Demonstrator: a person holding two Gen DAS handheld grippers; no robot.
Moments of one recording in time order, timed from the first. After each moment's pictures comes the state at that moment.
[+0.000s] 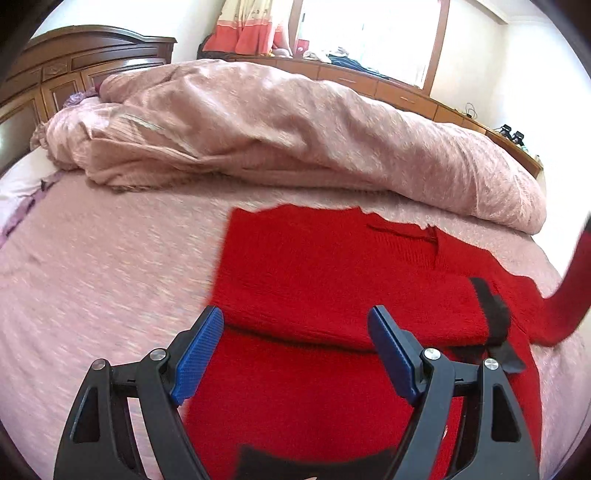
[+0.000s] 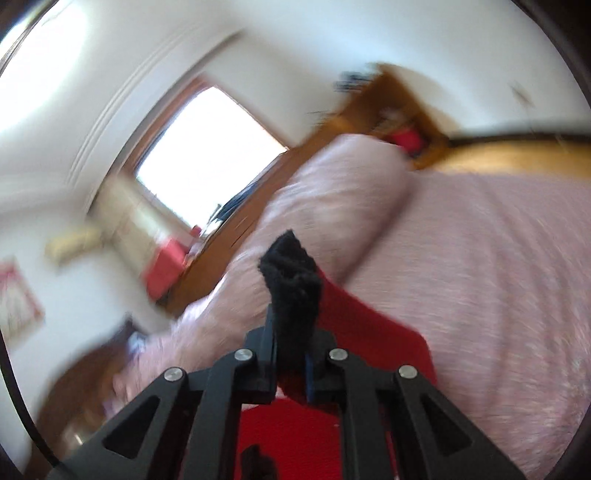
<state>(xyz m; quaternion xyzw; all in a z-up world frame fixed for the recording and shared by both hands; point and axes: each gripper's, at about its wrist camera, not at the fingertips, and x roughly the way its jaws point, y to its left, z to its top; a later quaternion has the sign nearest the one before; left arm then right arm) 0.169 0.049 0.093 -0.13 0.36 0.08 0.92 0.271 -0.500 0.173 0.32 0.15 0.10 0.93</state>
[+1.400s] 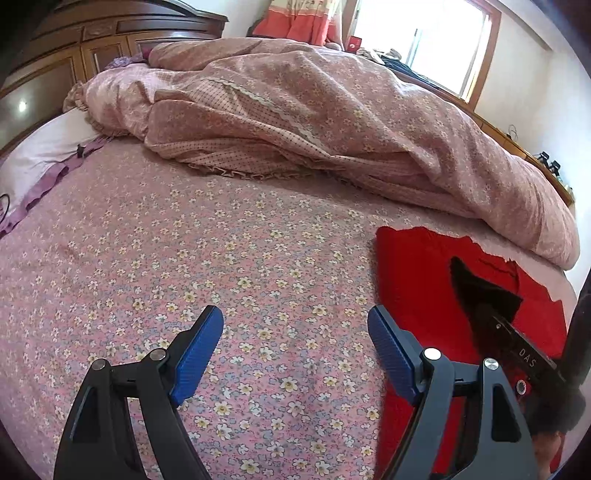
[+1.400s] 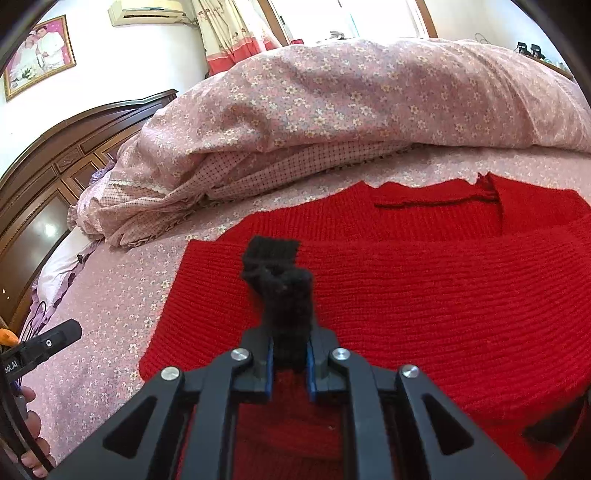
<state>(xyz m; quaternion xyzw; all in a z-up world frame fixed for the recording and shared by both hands) 0.171 0.192 0.054 -0.17 0.37 0.14 0.90 0.275 -0.045 0.016 0.06 0.36 0.24 0.90</state>
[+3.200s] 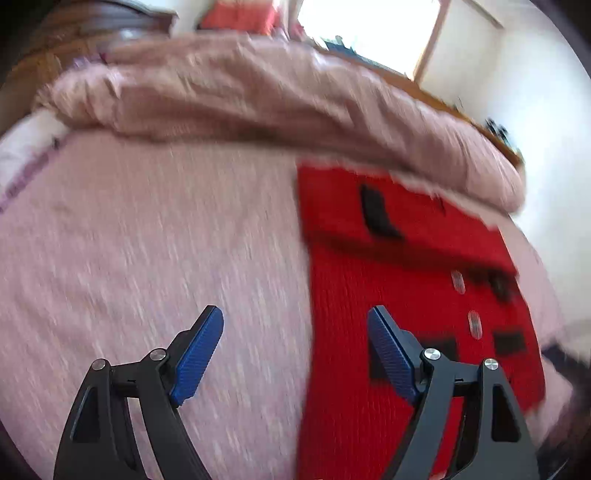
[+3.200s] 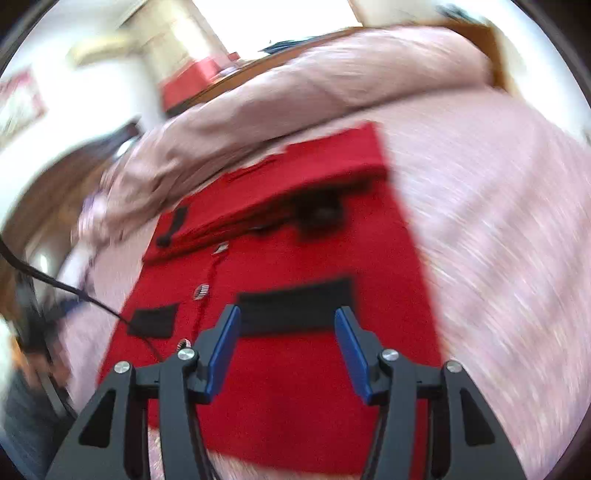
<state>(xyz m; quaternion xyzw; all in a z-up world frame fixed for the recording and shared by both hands) 0.068 0.134 0.050 -0.16 0.41 0.01 0.90 0.076 -0.321 0.047 0.17 0.39 0.17 0.89</state>
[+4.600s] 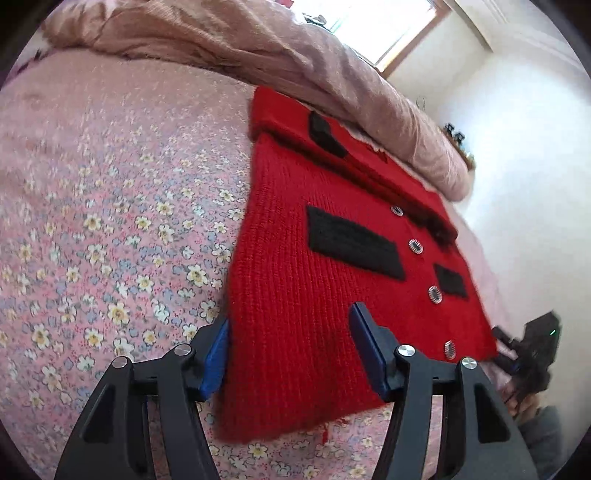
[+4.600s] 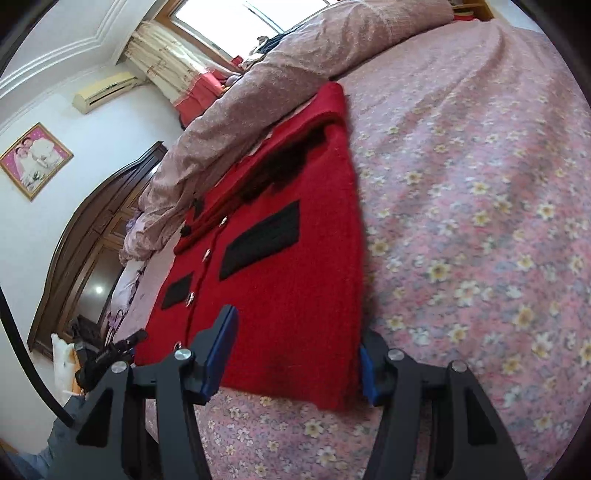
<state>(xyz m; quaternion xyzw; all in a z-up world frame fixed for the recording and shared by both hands) 0.010 0.115 0.001 -0.27 0.40 -0.09 0.87 0.049 -0.382 -0.015 0.26 0.40 0.26 0.84</state>
